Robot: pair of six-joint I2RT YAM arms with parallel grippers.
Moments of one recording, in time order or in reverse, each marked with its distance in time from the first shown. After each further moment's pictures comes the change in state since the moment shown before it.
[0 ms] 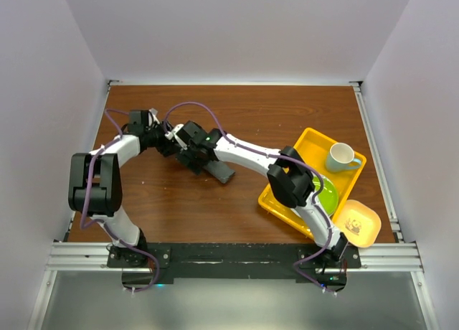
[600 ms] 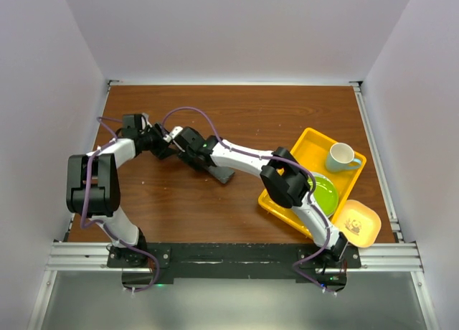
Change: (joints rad) left arm 0.066 -0.015 -0.066 0.050 0.000 -0.081; right arm 0.018 0.047 -0.043 0.146 0.139 -0.034
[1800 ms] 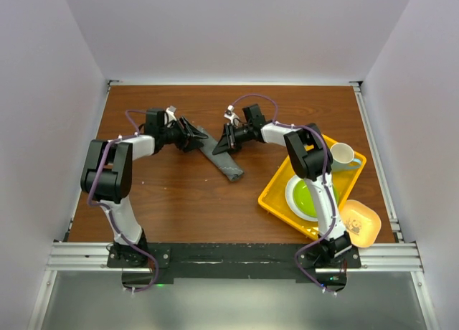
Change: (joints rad) left arm -0.164 0.144 0.060 0.286 0.190 -0.140; right arm -0.494 0.068 -0.268 0.465 -1.335 0.695
